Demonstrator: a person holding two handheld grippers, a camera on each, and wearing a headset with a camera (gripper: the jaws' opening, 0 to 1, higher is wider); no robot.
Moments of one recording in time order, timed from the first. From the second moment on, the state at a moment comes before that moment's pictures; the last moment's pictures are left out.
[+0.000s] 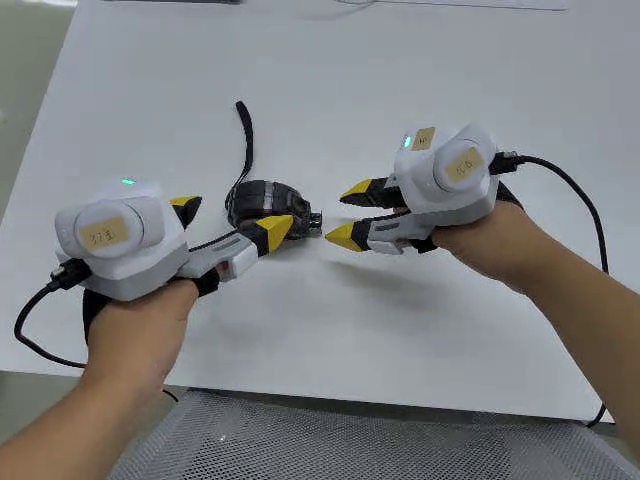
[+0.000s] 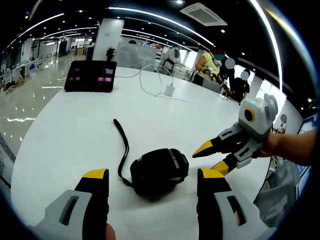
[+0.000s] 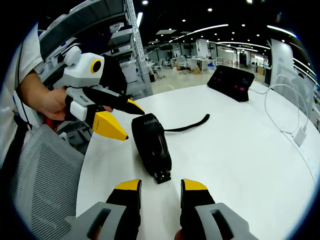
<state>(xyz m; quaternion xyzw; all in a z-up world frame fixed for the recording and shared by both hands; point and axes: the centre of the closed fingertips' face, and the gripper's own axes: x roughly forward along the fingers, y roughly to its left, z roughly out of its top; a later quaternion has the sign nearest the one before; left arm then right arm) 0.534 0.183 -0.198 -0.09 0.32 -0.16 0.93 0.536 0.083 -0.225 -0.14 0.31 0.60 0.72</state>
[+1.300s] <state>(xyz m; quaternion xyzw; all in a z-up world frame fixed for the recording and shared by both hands) 0.508 0.202 -0.189 -0.01 0.31 -0.24 0.92 0.530 0.015 -0.186 -0.11 0.27 0.52 0.80</state>
